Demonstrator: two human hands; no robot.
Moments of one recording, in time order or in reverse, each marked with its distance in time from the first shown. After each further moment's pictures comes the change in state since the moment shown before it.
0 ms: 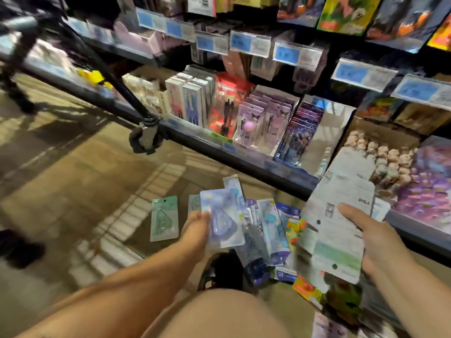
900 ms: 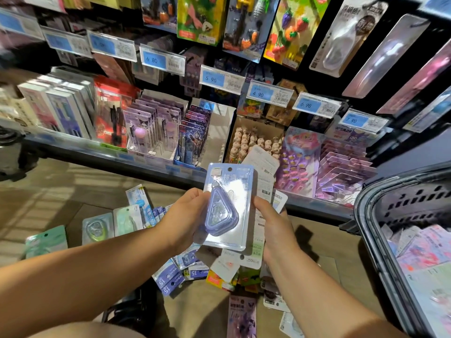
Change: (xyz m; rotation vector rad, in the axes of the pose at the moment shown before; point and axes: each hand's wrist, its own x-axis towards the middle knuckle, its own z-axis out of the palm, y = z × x) left_hand -0.139 0.100 0.118 -0.086 -0.781 0.200; right_hand -0.030 -0.014 -0.037 0.210 0.211 -0.059
